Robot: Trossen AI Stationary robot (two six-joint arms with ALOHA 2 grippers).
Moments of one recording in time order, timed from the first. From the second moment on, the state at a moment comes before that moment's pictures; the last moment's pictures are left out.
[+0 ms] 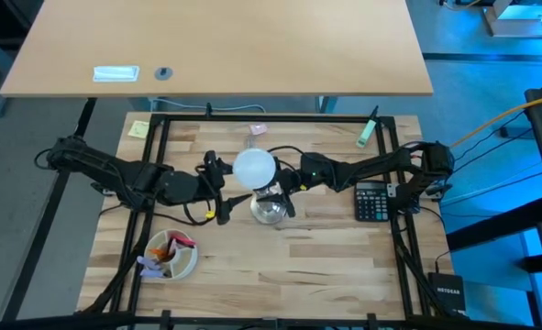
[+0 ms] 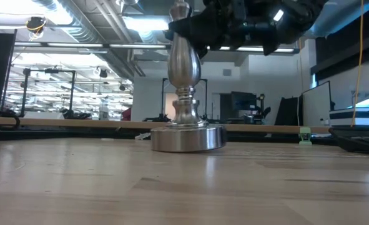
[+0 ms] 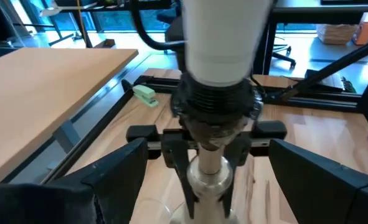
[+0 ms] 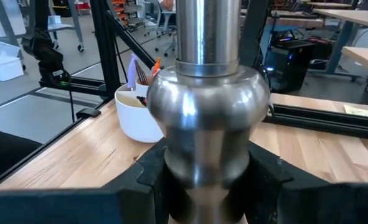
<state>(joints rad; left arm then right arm) -0.33 1.22 1.13 -0.27 -0.64 -0.15 -0.07 1.70 0.89 0.70 -0.37 -0.08</state>
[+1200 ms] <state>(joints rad) -0.36 1.28 0.86 0.06 -0.65 -0.27 -0.06 1.03 0.90 -0.10 -0.18 0.01</state>
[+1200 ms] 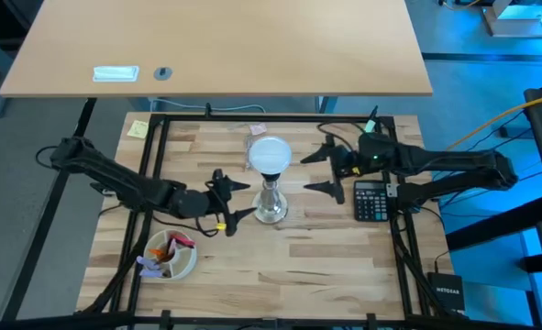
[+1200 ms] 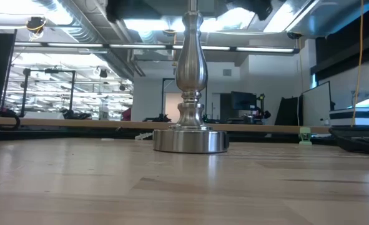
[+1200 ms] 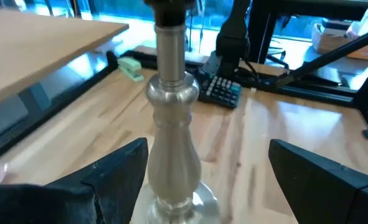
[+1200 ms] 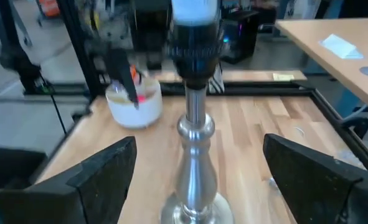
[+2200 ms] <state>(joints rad) -0.18 1.60 0.80 0.56 -0.54 -0.15 -0.07 1.07 0.90 0.07 -0.15 0.13</state>
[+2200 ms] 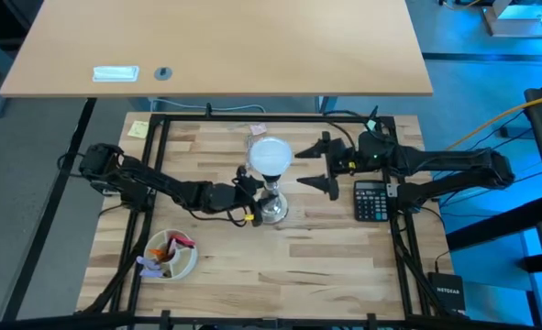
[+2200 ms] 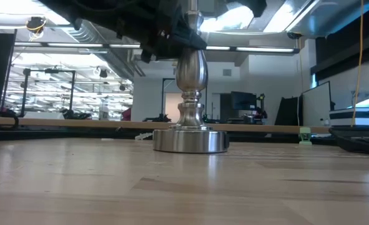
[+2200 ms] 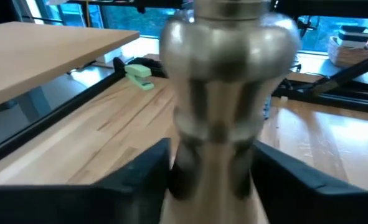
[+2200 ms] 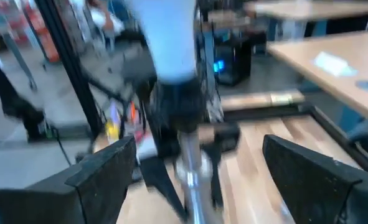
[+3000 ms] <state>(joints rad) -0.17 1.60 0.80 0.57 -0.61 -0.20 0.12 1.39 1.12 0.36 0.44 -0.07</state>
